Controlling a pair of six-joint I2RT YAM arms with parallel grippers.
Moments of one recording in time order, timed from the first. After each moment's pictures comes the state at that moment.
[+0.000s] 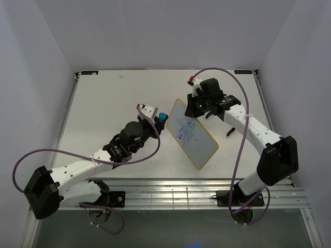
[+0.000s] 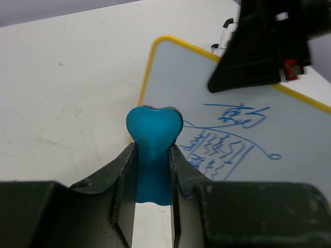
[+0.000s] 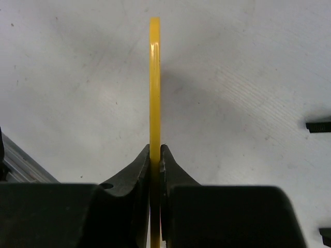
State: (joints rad) left arm -0.88 1.13 0.71 0.27 -0.31 -0.15; right arm 0.48 1.49 1.27 -0.55 -0.30 0.10
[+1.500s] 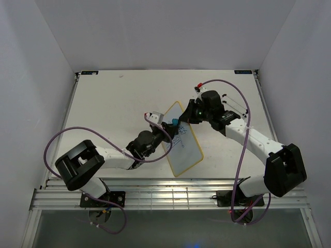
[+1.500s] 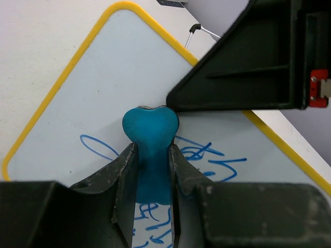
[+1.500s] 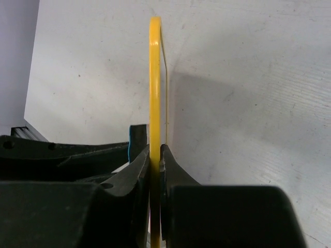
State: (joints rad) left arm -0.91 1.53 0.52 0.99 -0.24 -0.41; right arm 0.56 1.40 1.01 -0.18 -0.27 0.56
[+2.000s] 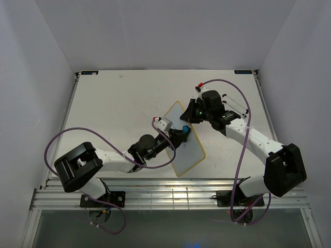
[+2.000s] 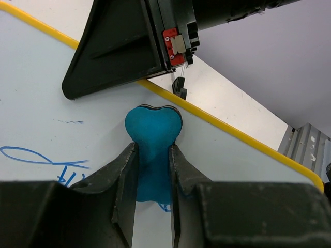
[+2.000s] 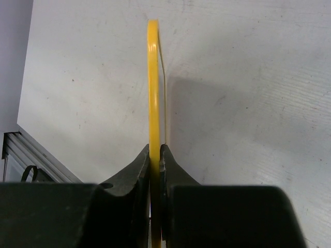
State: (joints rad) left arm -1.00 1.51 0.52 1.03 -0.08 -0.33; right arm 0.56 1.40 1.01 -0.18 -0.25 0.55
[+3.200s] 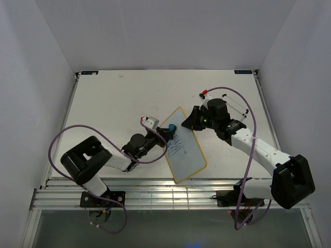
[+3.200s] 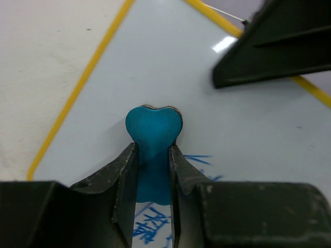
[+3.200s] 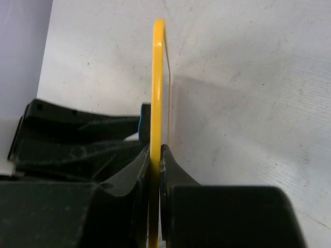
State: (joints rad) left arm -0.80 1.62 0.38 1.21 -0.03 -0.36; right arm 0.55 1.26 0.85 -0.10 -0.32 0.59
